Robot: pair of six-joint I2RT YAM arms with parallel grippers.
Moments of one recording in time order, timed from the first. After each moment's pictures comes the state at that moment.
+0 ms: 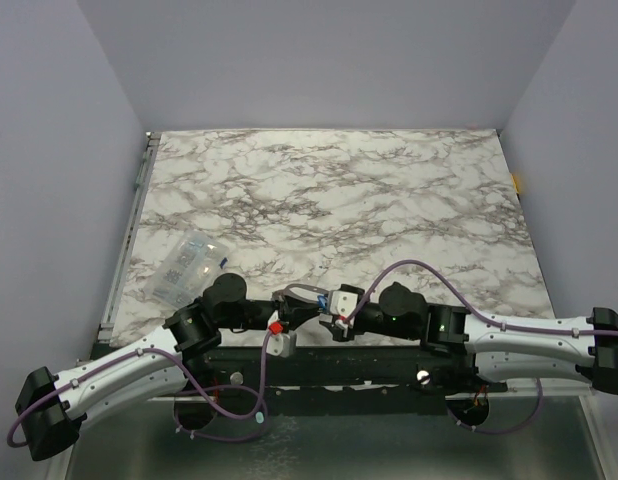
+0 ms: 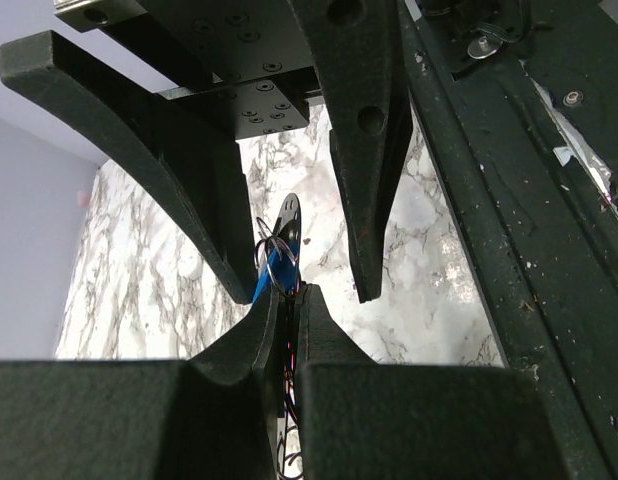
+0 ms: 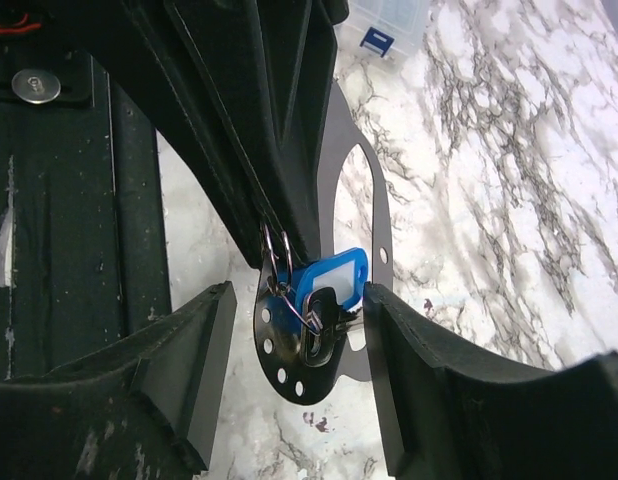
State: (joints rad) left arm -0.96 0.64 0.35 0.08 0.61 0.81; right arm 1.28 0.96 0.51 0.14 0.03 -0.38
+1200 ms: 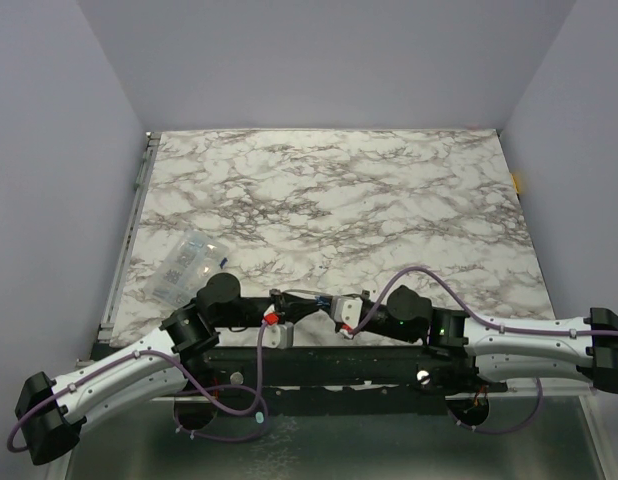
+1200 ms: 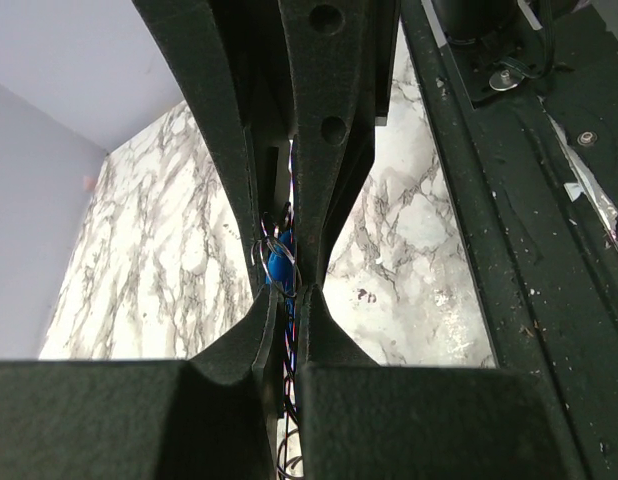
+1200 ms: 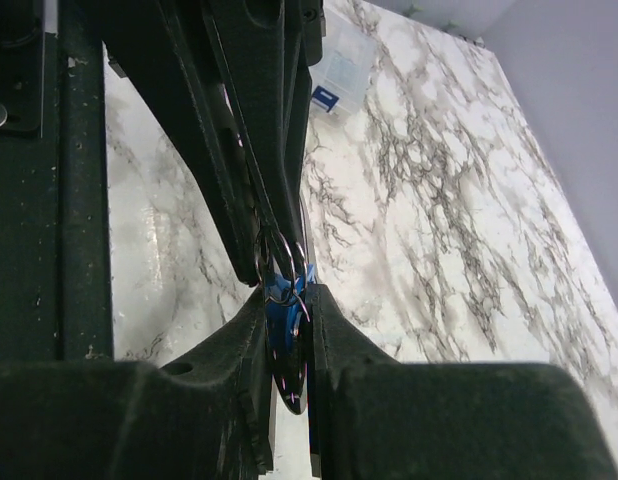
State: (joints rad) left arm -0.94 0.61 0.35 0.12 0.60 0.70; right arm 1.29 0.96 0.46 0.31 0.08 -0.51
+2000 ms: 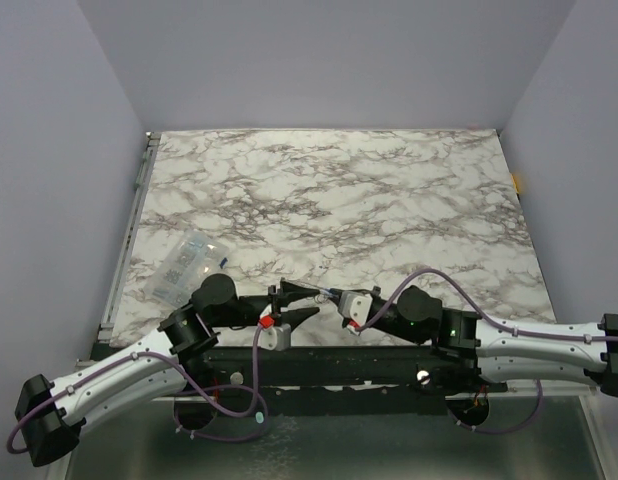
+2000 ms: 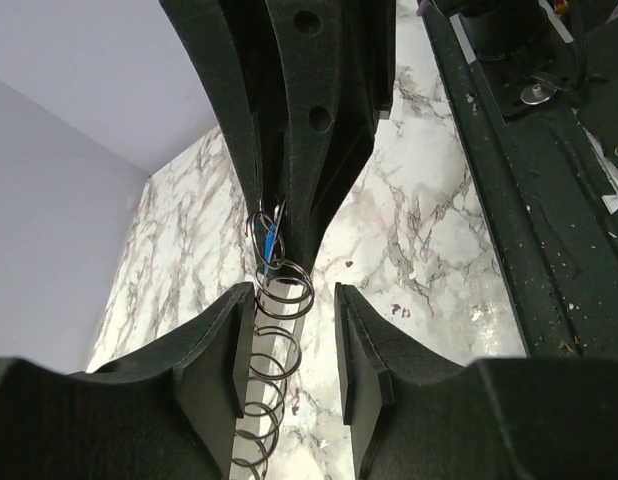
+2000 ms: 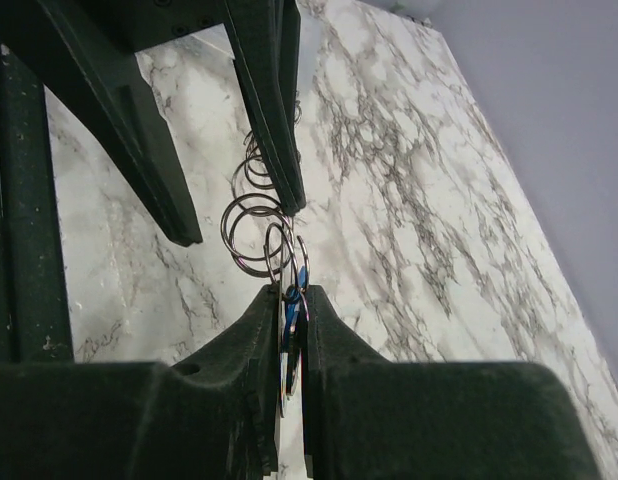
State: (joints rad) left arm -0.94 0.60 0.35 0.17 0.59 0.72; right arm 1.29 0.87 0.46 0.26 0.18 -0.54
